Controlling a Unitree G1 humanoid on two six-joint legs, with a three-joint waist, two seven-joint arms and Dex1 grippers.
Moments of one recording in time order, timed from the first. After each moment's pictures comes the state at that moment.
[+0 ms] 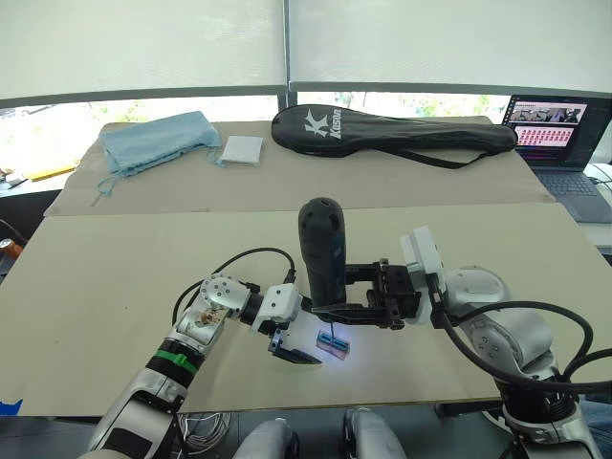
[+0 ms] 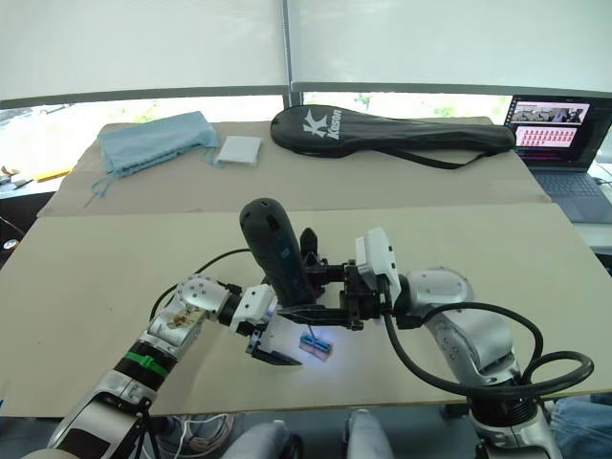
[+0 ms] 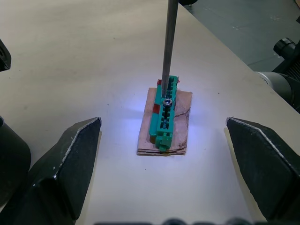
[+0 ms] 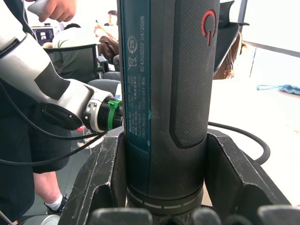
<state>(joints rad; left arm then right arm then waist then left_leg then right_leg) -0.52 0.41 -0.35 0.31 -0.15 -0.12 -1.46 -0.37 -0.53 0.10 -0.43 0.65 0.45 1.11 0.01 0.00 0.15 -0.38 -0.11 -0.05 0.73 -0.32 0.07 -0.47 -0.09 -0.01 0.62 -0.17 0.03</state>
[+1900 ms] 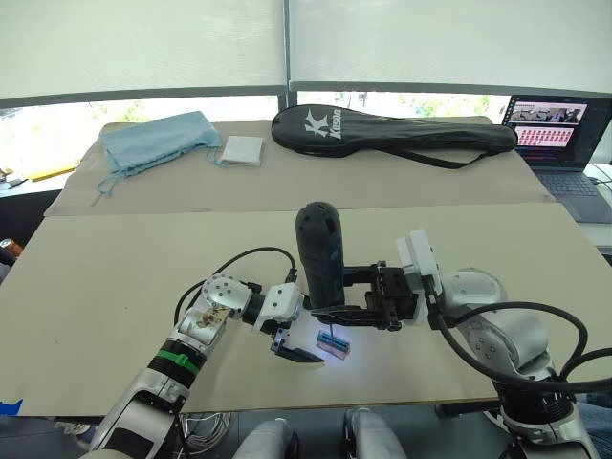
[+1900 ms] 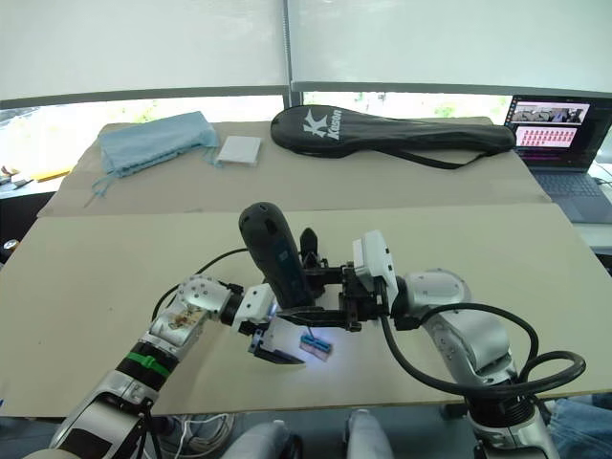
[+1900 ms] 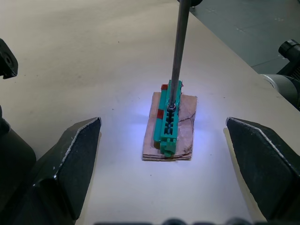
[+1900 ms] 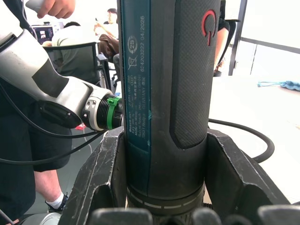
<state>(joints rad) -0.52 0.41 -0.35 0.31 -0.15 -0.13 -1.44 -0.37 -0.52 0.11 -0.42 0.63 0.45 1.11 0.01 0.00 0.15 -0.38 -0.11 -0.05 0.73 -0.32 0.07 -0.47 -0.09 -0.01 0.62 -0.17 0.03</state>
